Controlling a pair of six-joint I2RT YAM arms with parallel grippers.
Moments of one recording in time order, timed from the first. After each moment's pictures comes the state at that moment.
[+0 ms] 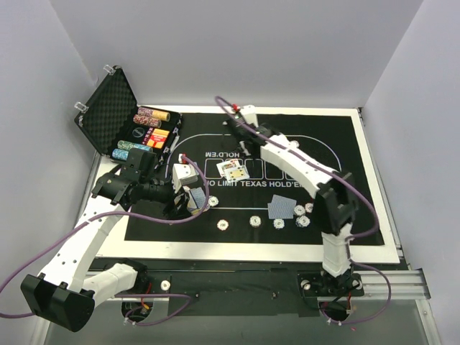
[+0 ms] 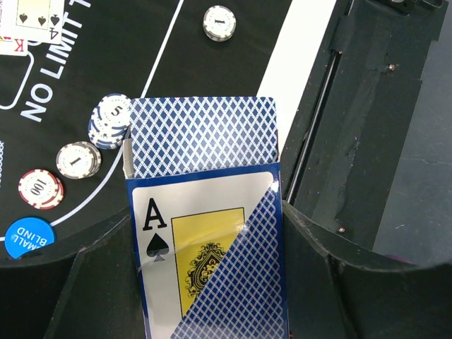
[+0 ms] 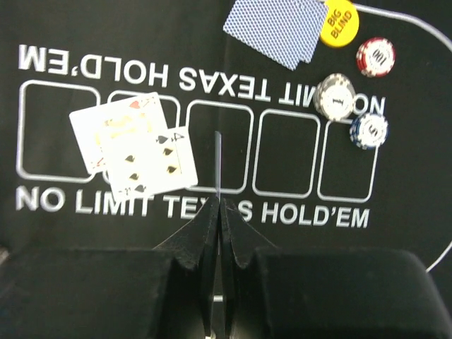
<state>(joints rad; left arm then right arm) -0.37 1.06 1.09 -1.00 0.73 0.53 0.68 1.88 1.72 -0.76 0.49 0.38</state>
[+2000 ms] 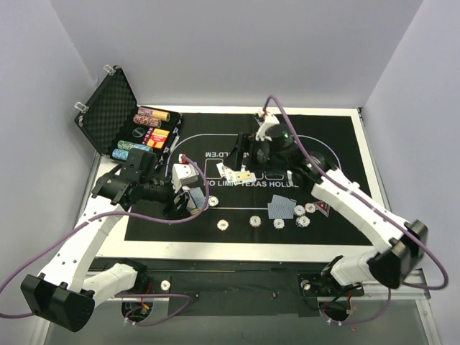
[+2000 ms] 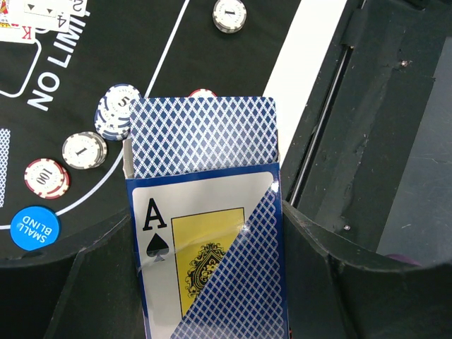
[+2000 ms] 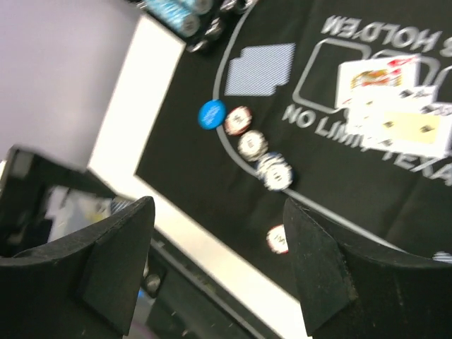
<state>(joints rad) -0.36 1.06 1.09 -1.00 0.69 0.53 0.71 1.42 1.36 -0.46 -0.05 0.57</state>
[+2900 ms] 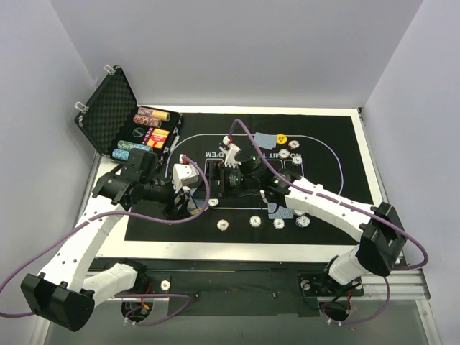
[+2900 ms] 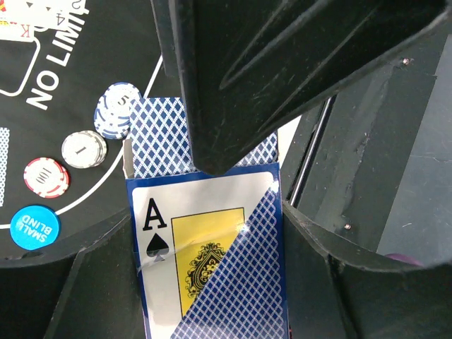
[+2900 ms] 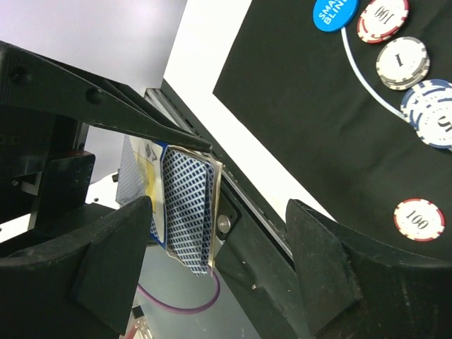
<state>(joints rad) -0.37 1.07 1.09 -1.00 0.69 0.53 0.88 1.49 1.15 -0.17 -0.33 0.79</state>
